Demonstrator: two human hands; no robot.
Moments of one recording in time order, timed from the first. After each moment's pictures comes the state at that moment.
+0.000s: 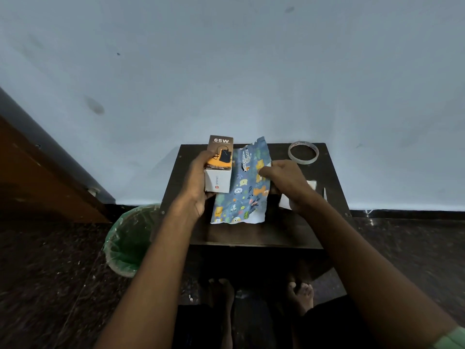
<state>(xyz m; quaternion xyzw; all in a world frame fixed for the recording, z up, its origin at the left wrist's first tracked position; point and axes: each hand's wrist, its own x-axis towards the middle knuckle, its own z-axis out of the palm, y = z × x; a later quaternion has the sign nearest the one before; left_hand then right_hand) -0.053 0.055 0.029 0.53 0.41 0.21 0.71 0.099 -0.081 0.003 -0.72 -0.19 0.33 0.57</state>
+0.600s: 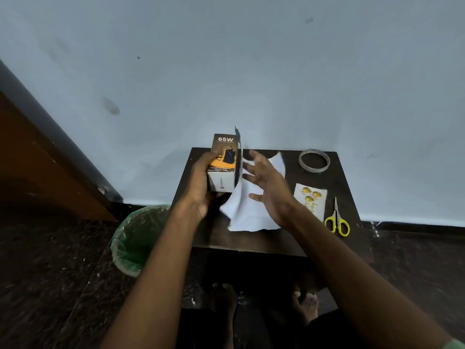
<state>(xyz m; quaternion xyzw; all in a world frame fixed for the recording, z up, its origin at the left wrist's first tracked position) -0.066 0.067 0.038 0.50 0.35 0.23 0.75 0.057 -0.050 0.008 -0.59 -0.23 0.41 0.66</state>
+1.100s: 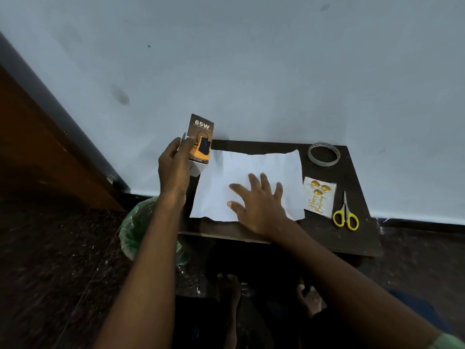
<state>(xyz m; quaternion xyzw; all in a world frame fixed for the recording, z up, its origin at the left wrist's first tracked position) -0.107 0.108 0.032 0.58 0.42 0.40 0.57 0.014 -0.045 -0.035 -0.84 -0.52 0.11 0.08</state>
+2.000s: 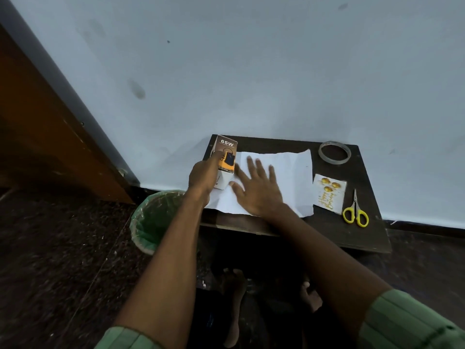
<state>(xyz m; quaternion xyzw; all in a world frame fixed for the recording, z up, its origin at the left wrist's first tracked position) -0.099 0.098 0.002 0.59 0.51 0.22 0.59 0.018 -0.003 -0.060 -0.84 -0.53 0.07 0.10</state>
